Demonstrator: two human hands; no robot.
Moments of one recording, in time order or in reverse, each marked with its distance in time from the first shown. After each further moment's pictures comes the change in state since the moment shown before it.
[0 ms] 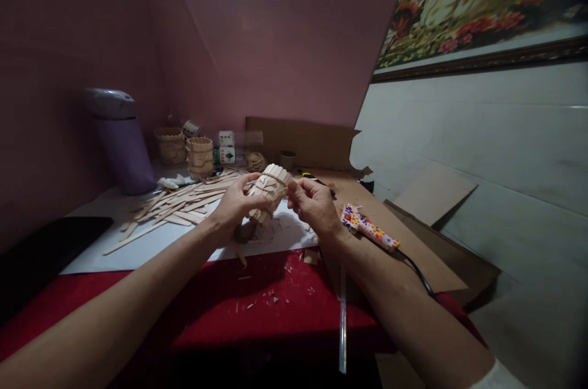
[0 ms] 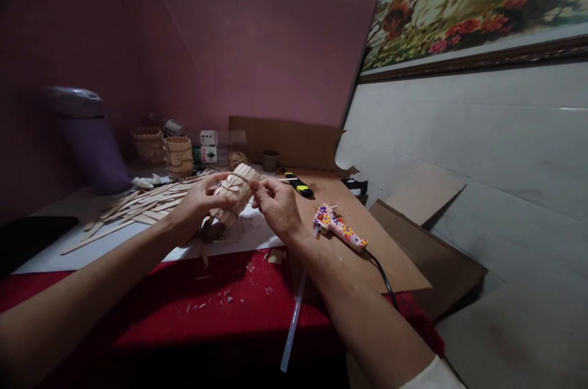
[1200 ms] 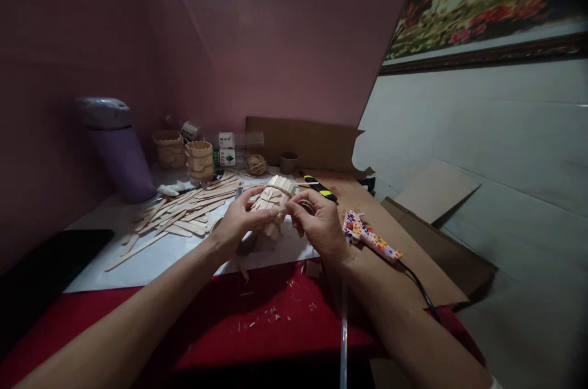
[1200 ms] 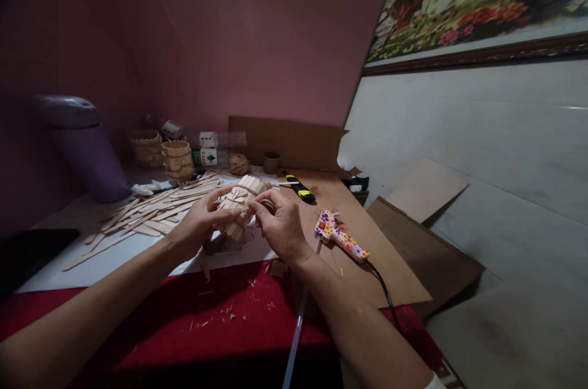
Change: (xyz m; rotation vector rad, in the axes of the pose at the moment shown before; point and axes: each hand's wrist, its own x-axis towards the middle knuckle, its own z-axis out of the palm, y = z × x) left_hand -0.001 -0.004 -0.002 -0.116 -0.083 -0.125; right_hand -0.010 -0.017 0.005 -0.020 0.038 0.046
